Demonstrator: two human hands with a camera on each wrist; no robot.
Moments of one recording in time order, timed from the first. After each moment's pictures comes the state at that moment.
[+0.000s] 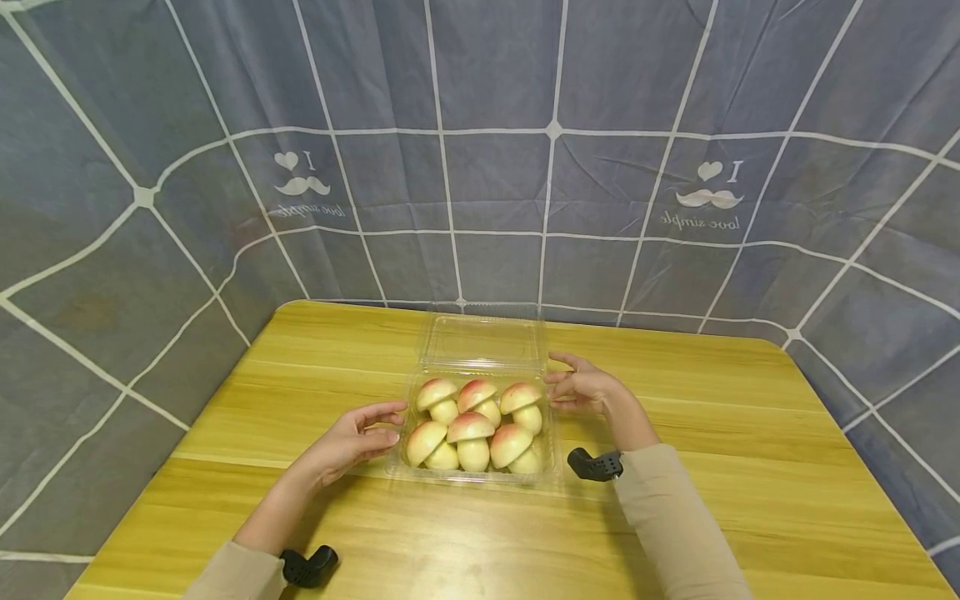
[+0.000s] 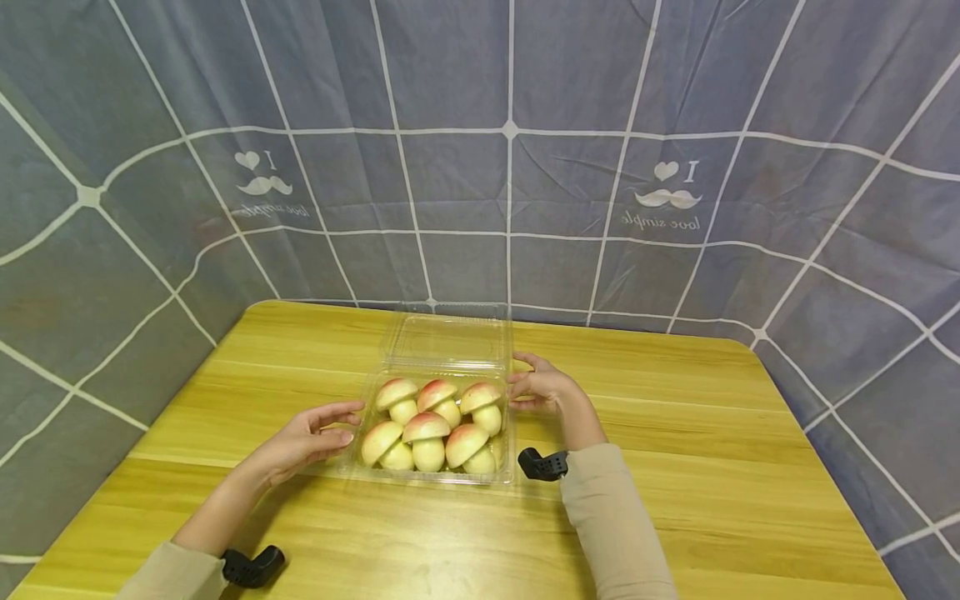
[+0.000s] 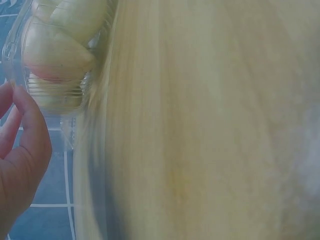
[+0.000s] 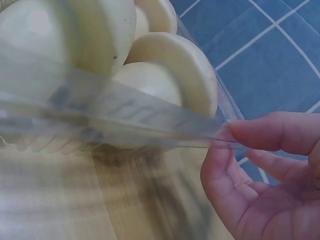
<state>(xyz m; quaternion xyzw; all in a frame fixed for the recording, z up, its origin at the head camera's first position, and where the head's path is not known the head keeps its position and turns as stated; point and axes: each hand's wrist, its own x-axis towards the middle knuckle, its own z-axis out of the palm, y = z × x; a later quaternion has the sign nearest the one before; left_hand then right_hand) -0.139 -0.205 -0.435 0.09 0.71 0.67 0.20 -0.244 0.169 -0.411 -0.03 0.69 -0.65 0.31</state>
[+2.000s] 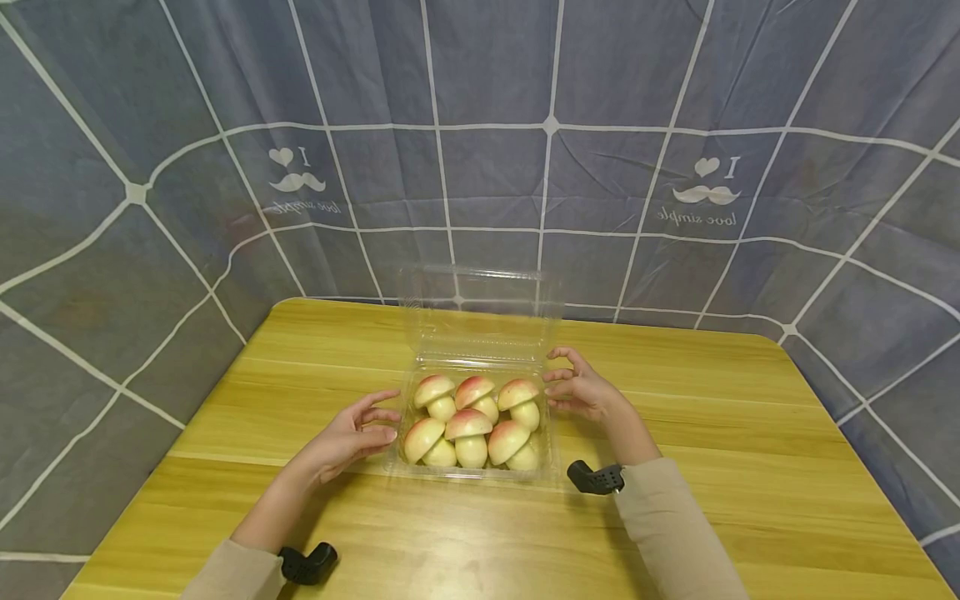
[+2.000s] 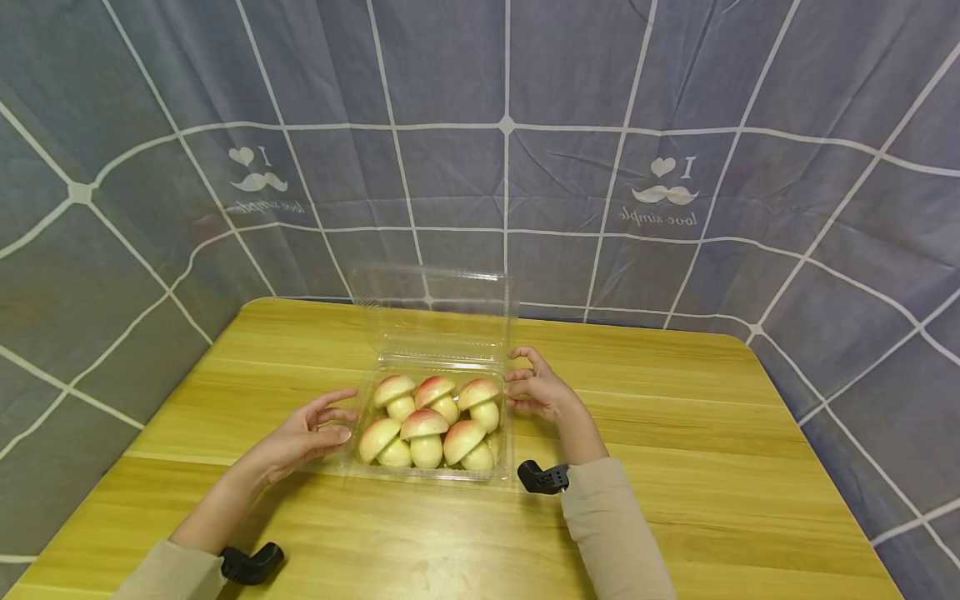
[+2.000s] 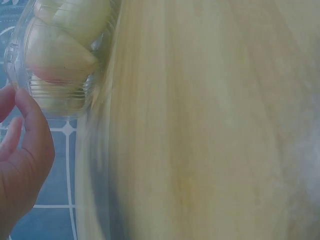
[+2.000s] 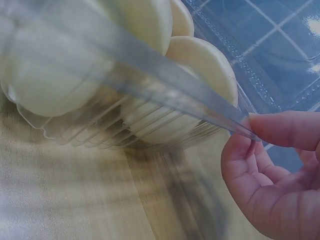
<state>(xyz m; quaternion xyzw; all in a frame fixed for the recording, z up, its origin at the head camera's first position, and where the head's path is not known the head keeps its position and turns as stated) -0.142 -0.204 -0.435 0.09 0.69 0.69 0.20 -0.233 0.170 -0.423 -0.05 0.64 -0.72 0.25</state>
